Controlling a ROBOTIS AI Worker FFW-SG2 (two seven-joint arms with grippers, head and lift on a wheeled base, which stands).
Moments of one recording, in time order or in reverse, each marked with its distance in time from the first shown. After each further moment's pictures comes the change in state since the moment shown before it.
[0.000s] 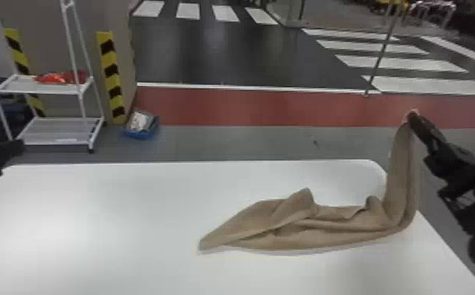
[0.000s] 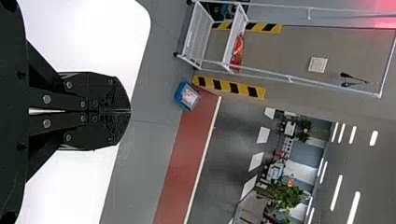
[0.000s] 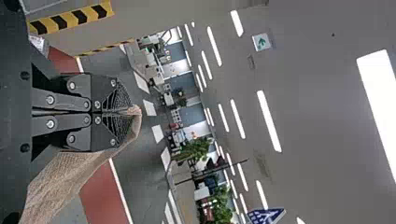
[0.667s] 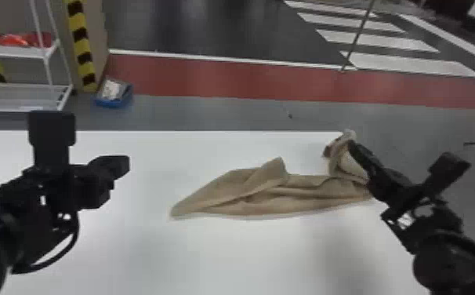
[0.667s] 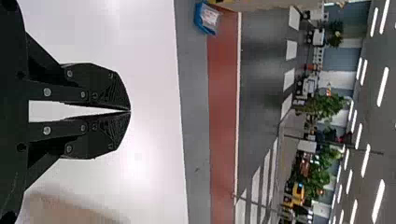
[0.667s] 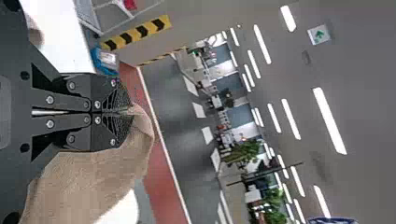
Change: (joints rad) left arm 0.102 -0.039 -0.538 0.077 -0.304 -0.274 -0.167; right arm 0.254 0.056 0.031 -0.144 0.002 0.118 -0.001
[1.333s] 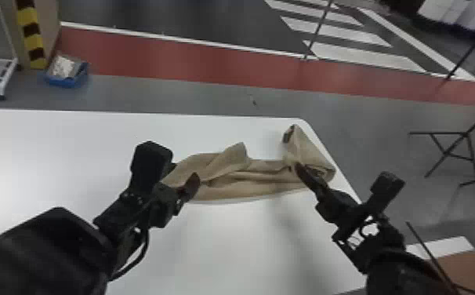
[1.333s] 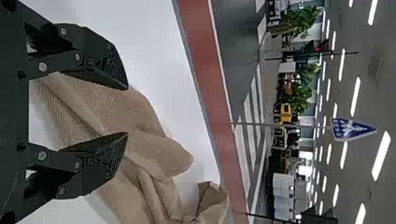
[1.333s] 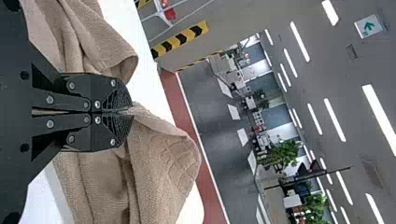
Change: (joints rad) left arm -0.107 -0.100 -0.460 0.335 -0.222 -0.366 -0.050; right arm 0.197 0.034 0.000 -0.139 -0.011 0.077 0.005
